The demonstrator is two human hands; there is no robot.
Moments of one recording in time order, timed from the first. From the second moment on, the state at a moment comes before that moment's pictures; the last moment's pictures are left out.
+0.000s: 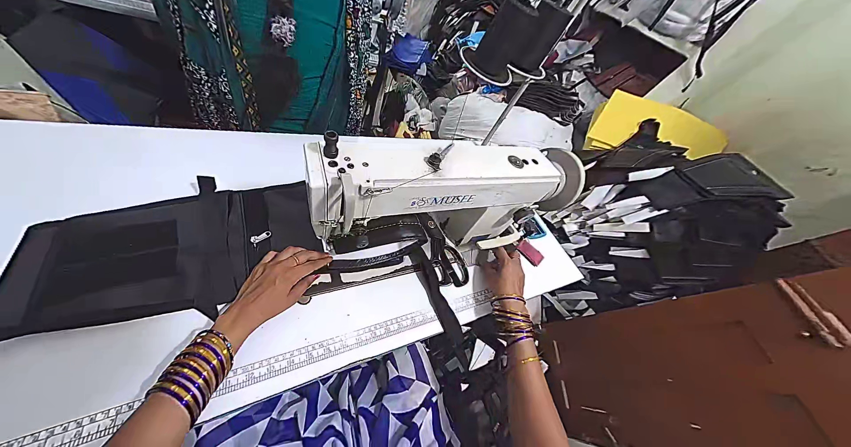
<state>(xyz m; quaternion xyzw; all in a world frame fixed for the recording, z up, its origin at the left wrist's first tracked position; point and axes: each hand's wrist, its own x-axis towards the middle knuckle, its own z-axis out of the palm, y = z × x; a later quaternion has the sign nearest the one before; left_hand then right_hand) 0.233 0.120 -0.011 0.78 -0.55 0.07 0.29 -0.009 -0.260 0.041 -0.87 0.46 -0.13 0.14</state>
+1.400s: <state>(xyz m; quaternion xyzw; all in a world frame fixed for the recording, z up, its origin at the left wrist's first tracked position) 0.234 0.122 -0.001 0.77 -0.56 0.04 0.30 0.081 -0.048 0.000 -0.96 -0.01 -0.27 0.09</state>
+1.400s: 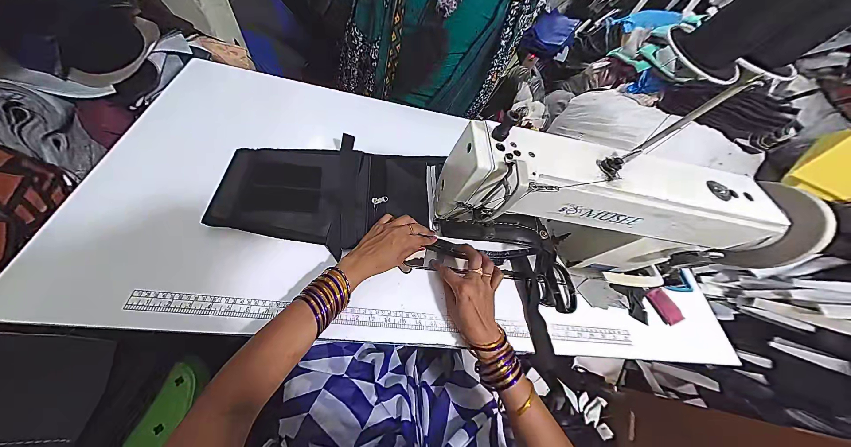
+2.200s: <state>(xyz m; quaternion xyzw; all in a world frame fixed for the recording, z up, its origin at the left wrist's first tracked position) 0.239 0.124 -0.005 0.76 -0.57 0.04 0.31 0.098 -0.054 -0.008 -0.94 -0.03 -0.32 0.12</state>
